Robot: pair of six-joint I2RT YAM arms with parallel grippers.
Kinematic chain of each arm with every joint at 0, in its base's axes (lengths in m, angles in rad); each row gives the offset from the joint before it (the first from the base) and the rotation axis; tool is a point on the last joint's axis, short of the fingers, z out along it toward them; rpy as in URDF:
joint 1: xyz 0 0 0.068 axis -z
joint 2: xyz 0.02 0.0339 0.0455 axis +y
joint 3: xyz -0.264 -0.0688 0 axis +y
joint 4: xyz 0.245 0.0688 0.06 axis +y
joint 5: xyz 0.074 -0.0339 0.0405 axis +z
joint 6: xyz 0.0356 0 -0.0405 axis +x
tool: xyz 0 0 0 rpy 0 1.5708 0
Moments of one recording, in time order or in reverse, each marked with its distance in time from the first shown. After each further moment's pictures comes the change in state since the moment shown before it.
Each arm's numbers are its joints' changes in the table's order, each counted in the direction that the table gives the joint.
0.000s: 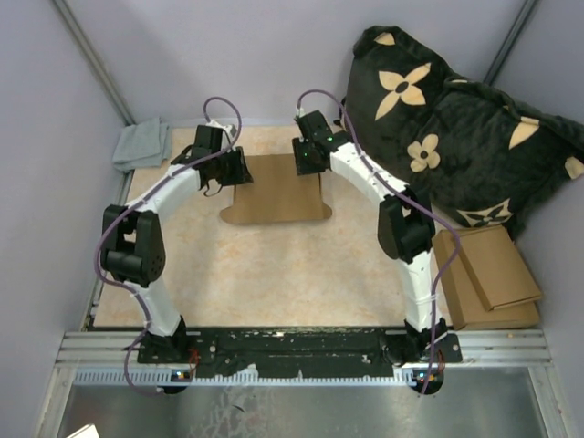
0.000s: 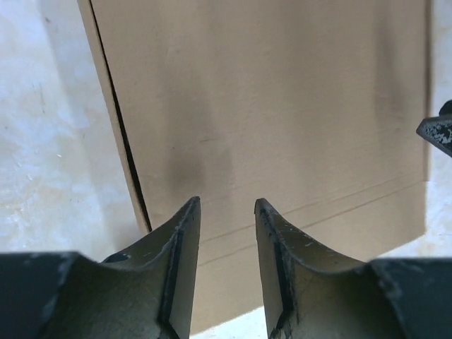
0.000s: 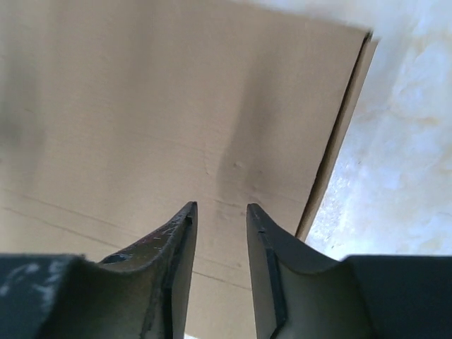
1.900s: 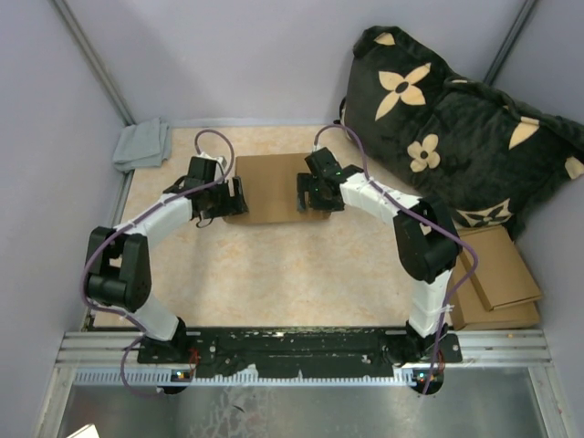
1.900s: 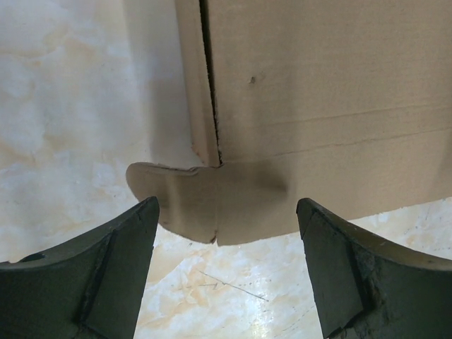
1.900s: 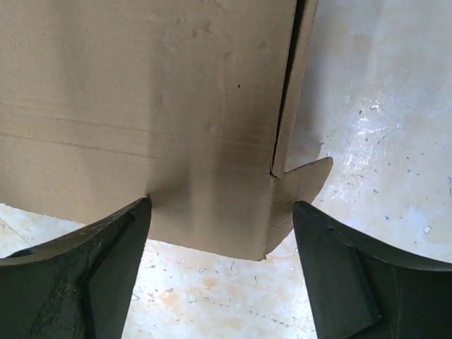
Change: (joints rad) left arm -0.007 -0.237 0.356 -0.045 0.085 -0.013; right arm -0.040 -0.259 0.496 -0.129 -0.031 0.195
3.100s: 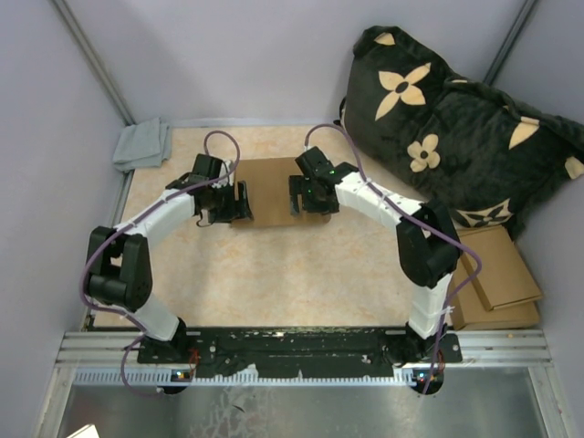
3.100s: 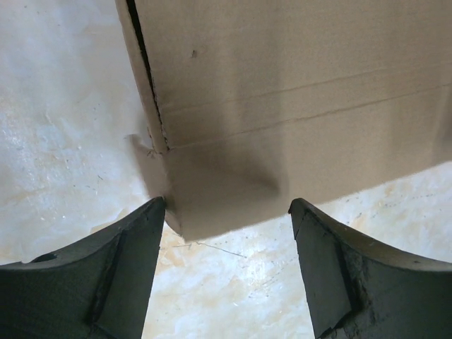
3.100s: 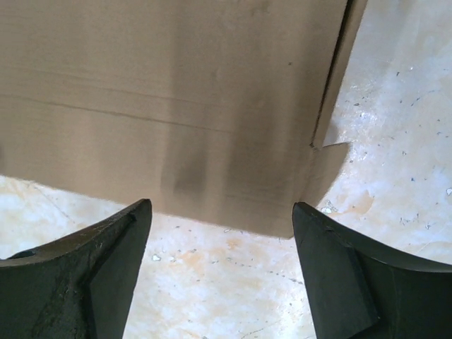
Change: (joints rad) left arm 0.042 0.032 -0.068 0.159 -0.074 0.000; right arm -0.068 -0.021 -0.071 0.140 -0.007 0.013
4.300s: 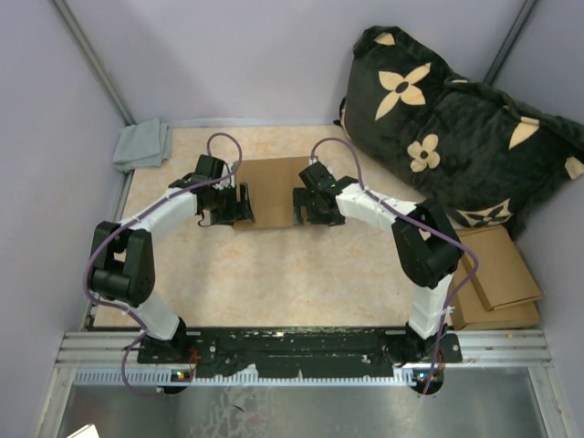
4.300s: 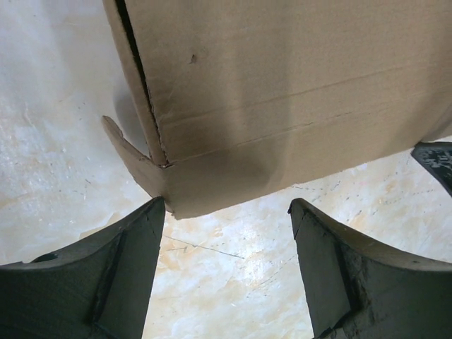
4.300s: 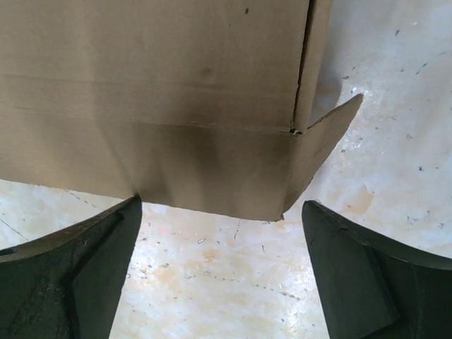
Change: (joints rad) left arm 0.000 0.028 -0.011 0.016 -0.027 0.004; right arm 0.002 -0.016 0.146 -0.099 -0.037 0.042
